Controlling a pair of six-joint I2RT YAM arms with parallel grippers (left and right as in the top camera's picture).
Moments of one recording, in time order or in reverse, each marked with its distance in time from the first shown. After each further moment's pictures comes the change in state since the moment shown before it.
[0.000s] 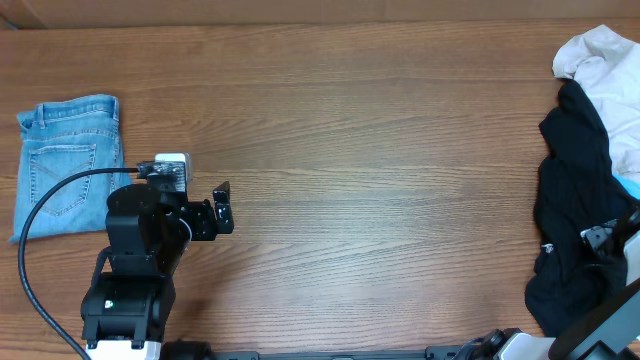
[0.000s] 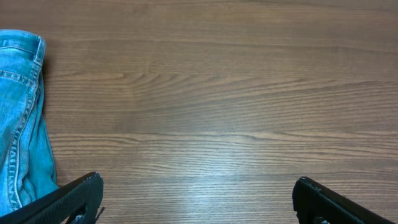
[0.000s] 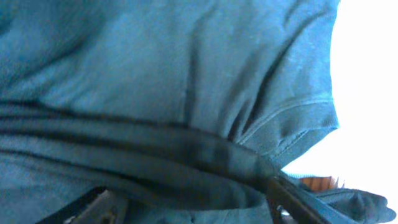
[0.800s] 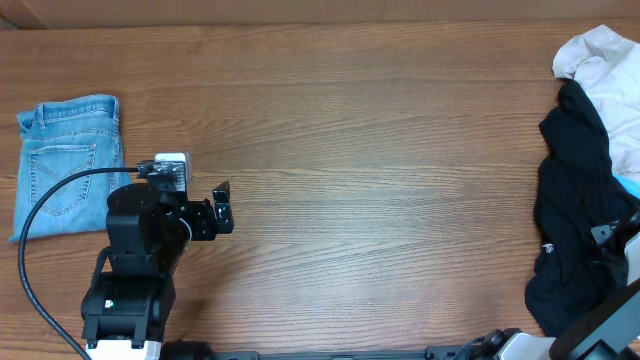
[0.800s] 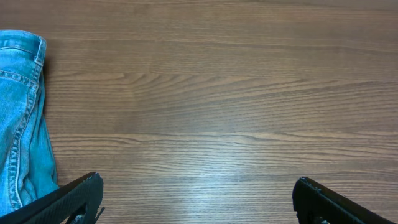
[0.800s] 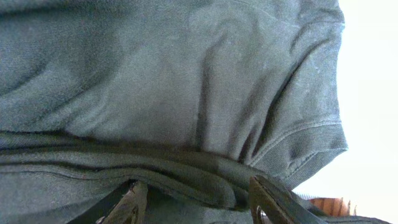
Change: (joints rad) left arm 0.000 0.002 0.000 0.002 -0.003 0.000; right arm -0.006 0.007 0.000 0.069 0.000 0.003
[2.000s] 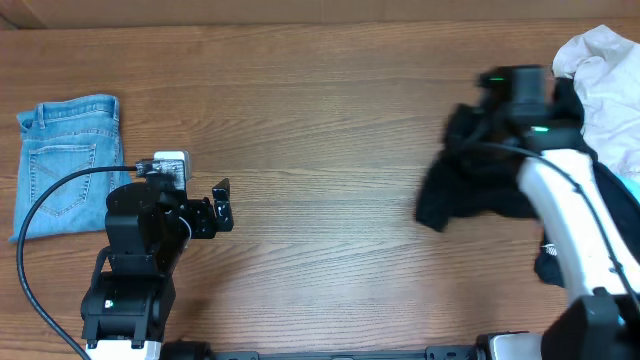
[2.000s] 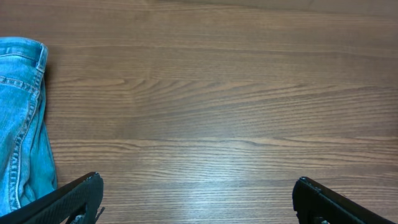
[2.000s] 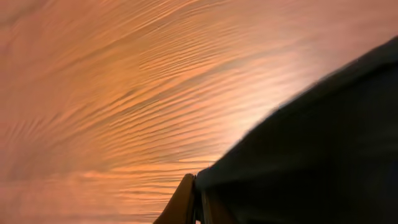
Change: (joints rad) left arm 0.000 0.000 0.001 0.020 0.000 0.000; right arm 0.900 0.040 0.380 -0.038 -0.487 -0.137
